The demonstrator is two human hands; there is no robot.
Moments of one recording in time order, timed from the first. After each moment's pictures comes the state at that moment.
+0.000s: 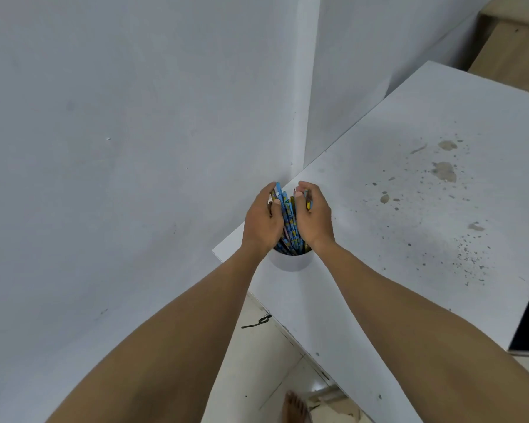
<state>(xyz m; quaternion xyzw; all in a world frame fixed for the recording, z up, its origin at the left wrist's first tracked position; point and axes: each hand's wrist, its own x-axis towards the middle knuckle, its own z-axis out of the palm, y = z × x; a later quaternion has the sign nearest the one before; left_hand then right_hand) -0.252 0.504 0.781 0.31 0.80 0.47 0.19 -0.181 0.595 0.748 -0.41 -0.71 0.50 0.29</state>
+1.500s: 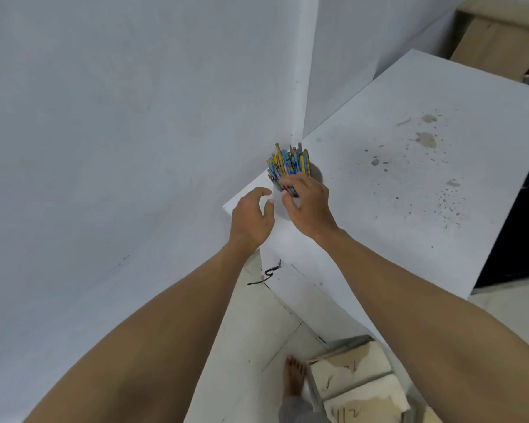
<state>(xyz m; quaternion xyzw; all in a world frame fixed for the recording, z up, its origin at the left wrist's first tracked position) -0.210 0.375 0.773 0.37 0.82 0.42 0.14 -0.124 0.496 0.746 -0.26 -0.88 0.23 0.33</state>
